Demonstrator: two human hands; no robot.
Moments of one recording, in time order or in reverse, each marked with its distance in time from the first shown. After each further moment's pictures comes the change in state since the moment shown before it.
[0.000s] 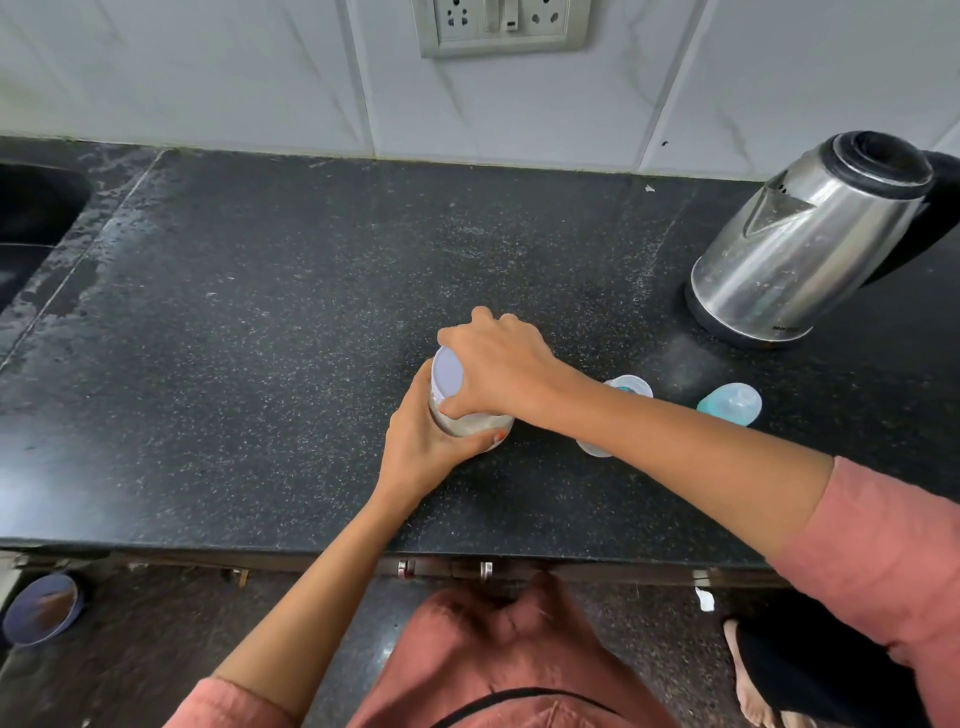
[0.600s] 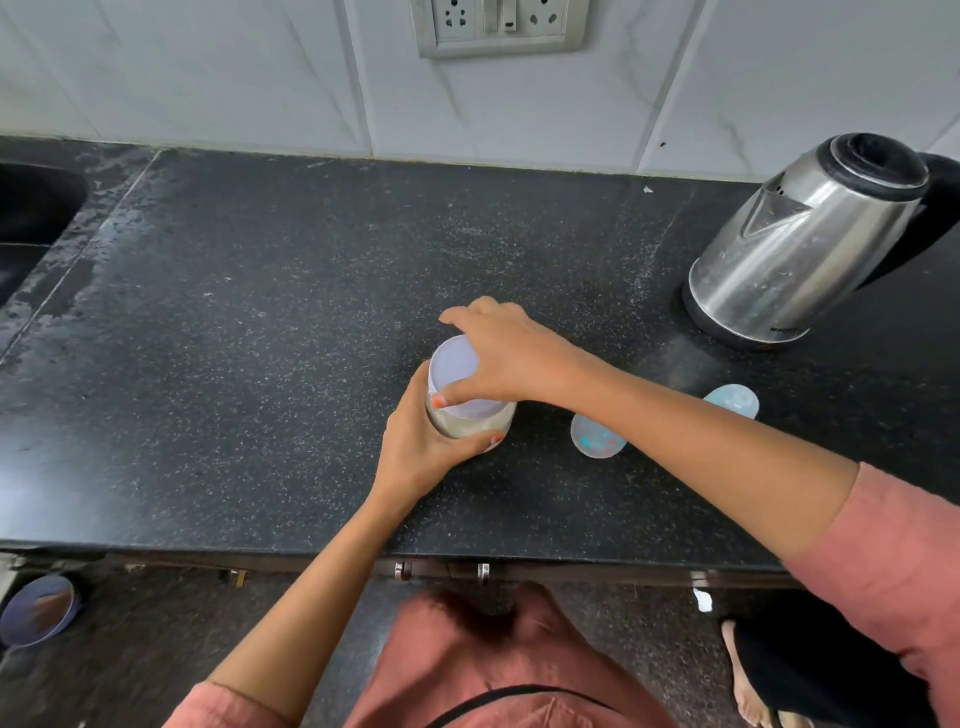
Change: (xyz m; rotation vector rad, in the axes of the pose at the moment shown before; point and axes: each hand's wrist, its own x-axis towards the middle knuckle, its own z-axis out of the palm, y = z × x) left_hand 0.002 -0.003 0.000 0.013 -0.006 -0.003; right_hand 0.003 0.023 -0.001 0.297 -0.095 -0.055
